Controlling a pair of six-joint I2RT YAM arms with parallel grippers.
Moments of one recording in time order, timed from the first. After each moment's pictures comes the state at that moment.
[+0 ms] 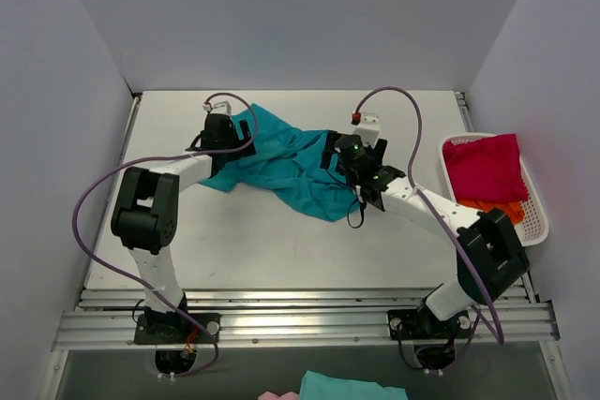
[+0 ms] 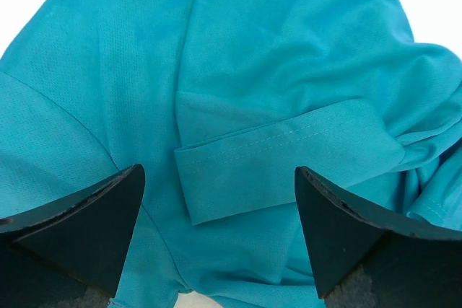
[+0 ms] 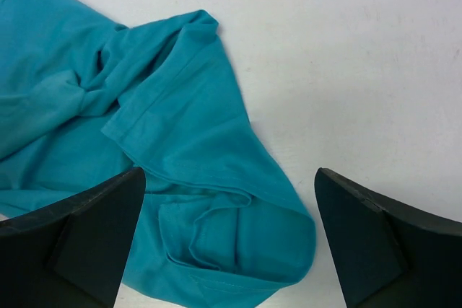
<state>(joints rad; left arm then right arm) -0.26 1.93 1.22 0.07 -0.08 -0.43 0.61 1.53 1.00 -0.08 0.56 0.51</state>
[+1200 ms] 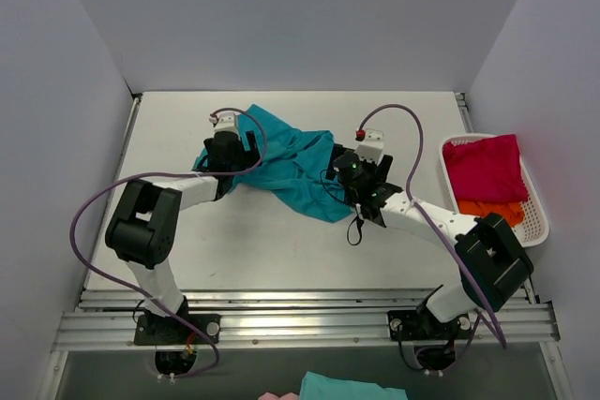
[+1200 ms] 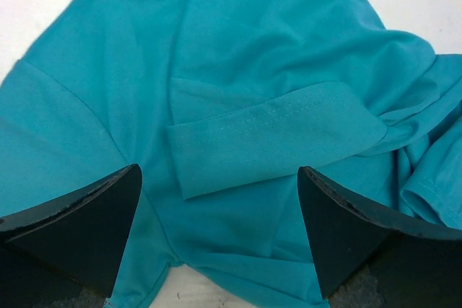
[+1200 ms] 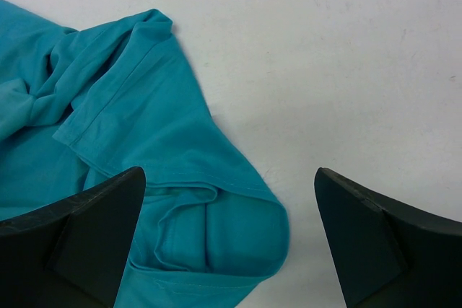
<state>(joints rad) -0.35 1.79 0.98 0.33 -0.25 -0.38 0.66 1.48 0.85 0.05 0.73 0.55</state>
